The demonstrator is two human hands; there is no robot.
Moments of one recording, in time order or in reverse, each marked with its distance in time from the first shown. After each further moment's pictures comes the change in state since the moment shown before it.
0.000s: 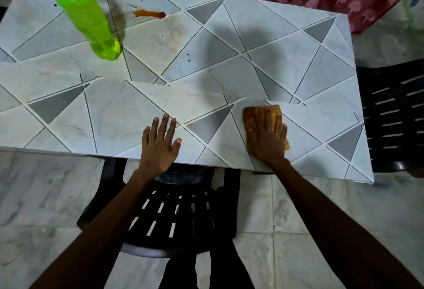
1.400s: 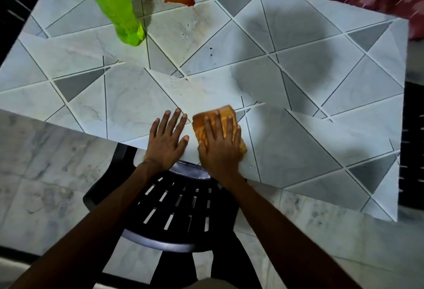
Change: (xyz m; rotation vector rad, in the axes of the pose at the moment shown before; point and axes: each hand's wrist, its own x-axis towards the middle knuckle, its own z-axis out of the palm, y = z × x) left_hand -0.003 0.011 -0.013 0.080 -0.055 -0.049; right_hand -0.034 -0.136 0.027 -0.012 0.016 -0.385
